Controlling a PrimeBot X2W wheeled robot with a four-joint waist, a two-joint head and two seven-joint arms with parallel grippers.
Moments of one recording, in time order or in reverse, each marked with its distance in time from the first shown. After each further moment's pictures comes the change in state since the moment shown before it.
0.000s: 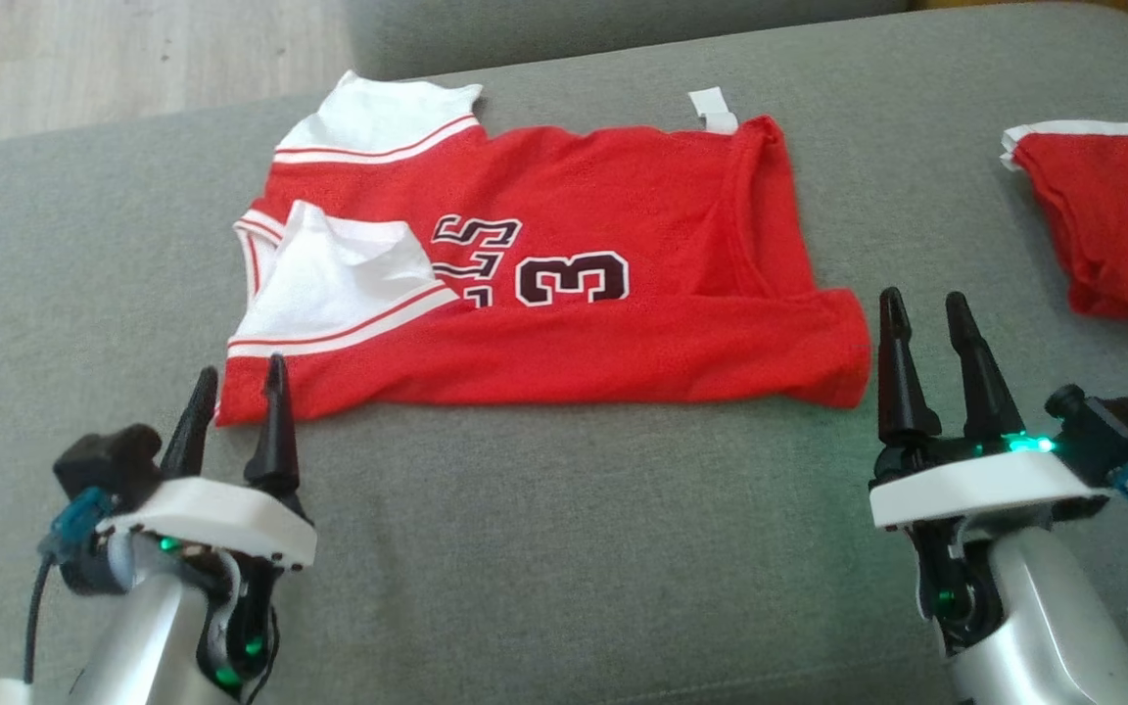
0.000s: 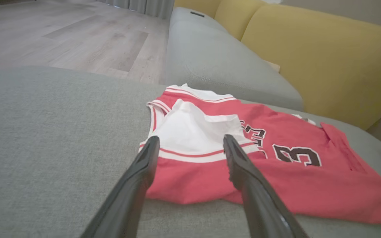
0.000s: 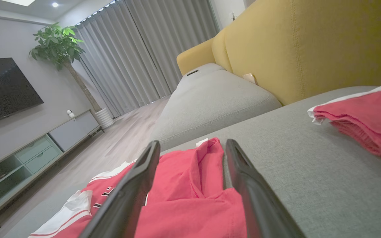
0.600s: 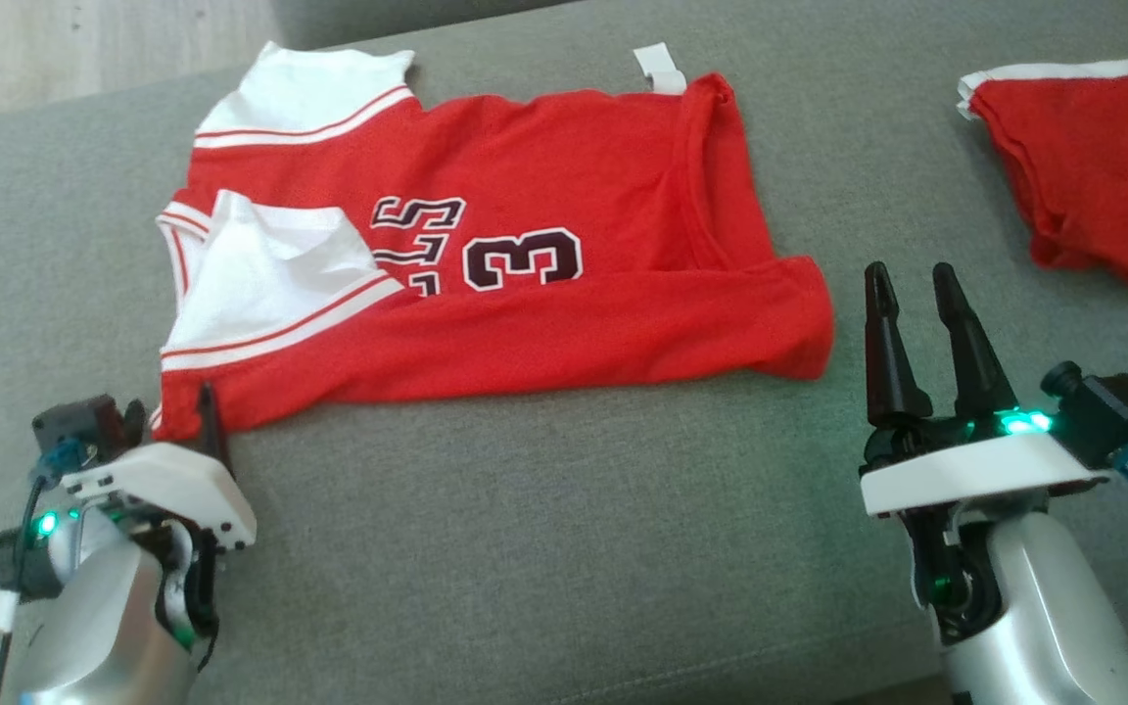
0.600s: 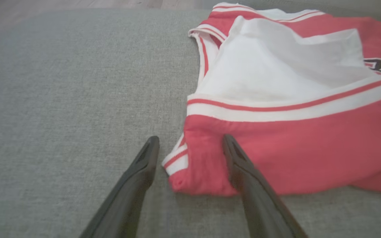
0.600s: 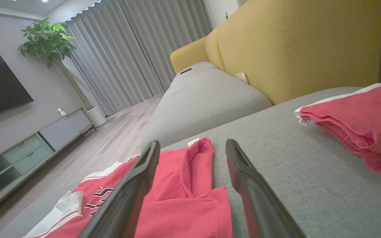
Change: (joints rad) left arm -0.168 0.042 -0.002 0.365 0.067 0.095 0.090; right arm 0.001 0.013 0.011 -0.103 -0.018 0.000 0.061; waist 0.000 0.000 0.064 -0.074
